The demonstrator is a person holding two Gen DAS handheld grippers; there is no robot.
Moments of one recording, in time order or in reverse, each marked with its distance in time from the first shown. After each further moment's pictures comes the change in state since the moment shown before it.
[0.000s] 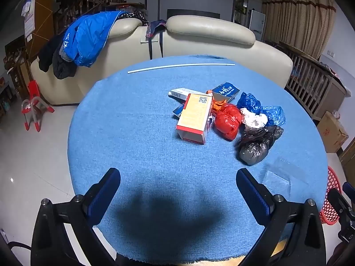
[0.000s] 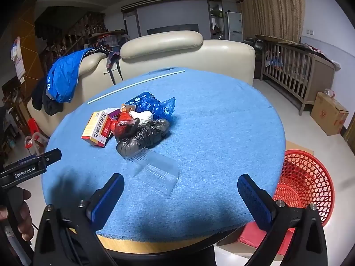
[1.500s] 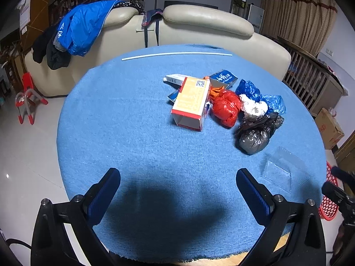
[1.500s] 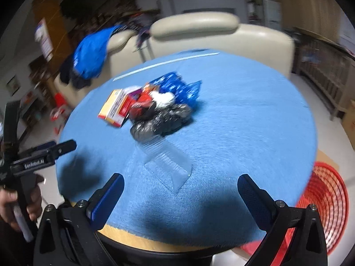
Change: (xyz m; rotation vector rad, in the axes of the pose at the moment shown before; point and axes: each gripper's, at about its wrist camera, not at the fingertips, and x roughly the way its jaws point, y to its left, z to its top) left arm 0.019 0.000 -0.011 -0.004 0.062 -0.041; right arm 0.041 -0.010 0.017 -0.166 0.117 0.234
